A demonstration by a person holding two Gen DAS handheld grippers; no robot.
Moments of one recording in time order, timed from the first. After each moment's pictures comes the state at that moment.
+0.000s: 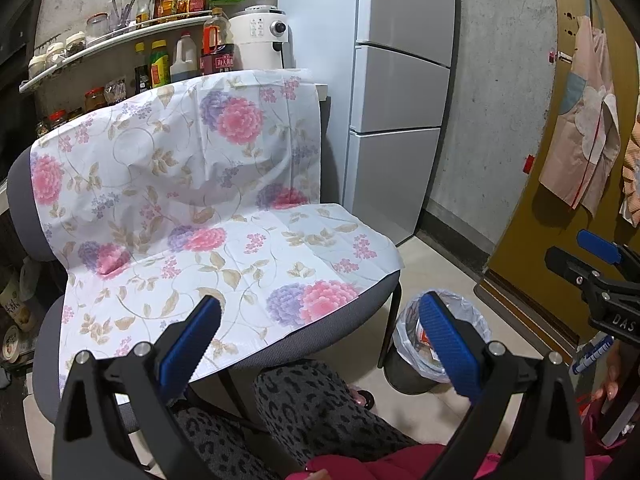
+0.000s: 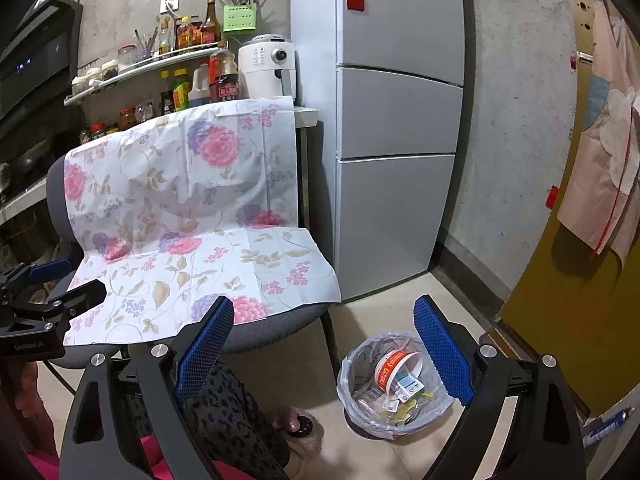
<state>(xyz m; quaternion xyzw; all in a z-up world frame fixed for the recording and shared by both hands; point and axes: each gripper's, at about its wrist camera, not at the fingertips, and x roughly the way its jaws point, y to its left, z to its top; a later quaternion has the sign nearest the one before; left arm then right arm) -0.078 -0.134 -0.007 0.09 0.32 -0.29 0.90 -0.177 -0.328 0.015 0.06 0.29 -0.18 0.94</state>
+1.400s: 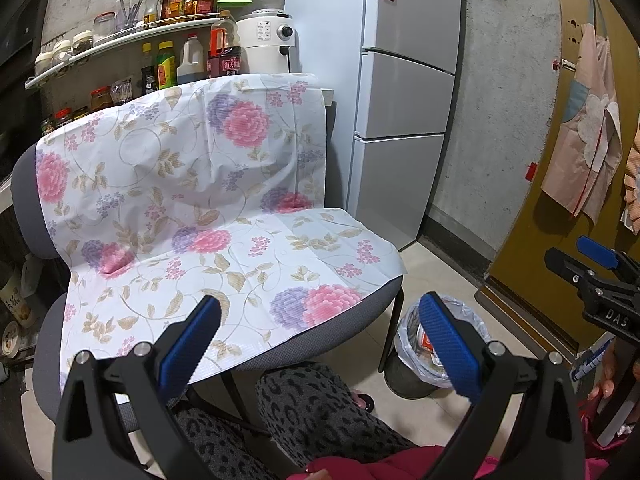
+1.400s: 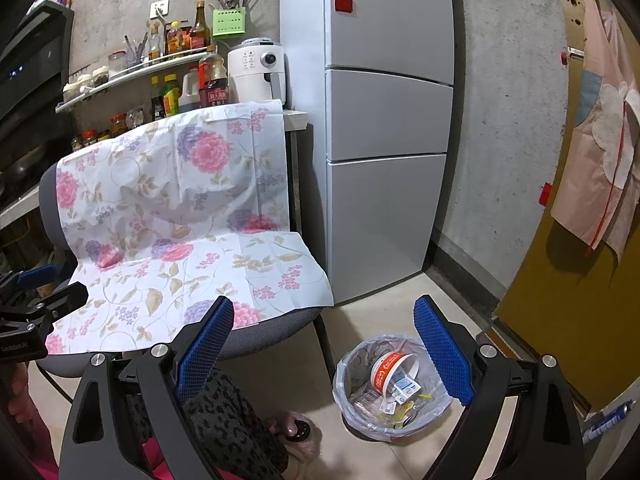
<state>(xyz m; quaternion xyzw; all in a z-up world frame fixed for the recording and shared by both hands) -0.075 -0.129 -0.004 0.09 0.31 -0.29 0.90 -0.176 -0.338 0.018 0.07 0.28 -0.19 0.94</state>
